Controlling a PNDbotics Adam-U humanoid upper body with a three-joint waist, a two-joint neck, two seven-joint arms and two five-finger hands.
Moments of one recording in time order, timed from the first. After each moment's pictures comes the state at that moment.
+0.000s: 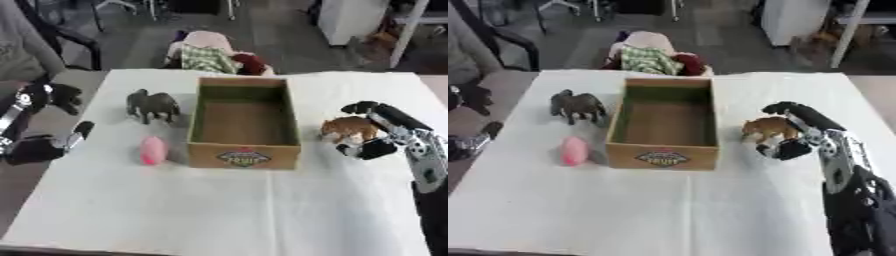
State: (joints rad) left arm 0.04 0.68 0.14 -1.84 -0.05 -0.11 -0.12; right arm -0.81 -0.07 -0.27 -0.90 1.30 -0.39 0.35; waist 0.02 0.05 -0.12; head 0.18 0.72
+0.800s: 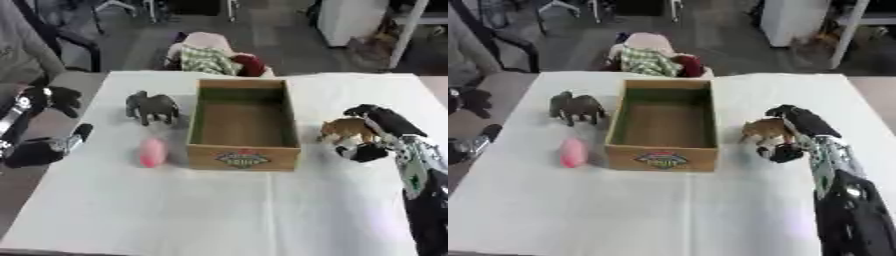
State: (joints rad) left arm 0.03 0.68 0.14 -1.84 -0.05 -0.11 -0.12; right arm -0.82 -0.04 -0.33 -0.85 1.58 -0.33 0.20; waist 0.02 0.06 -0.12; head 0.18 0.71
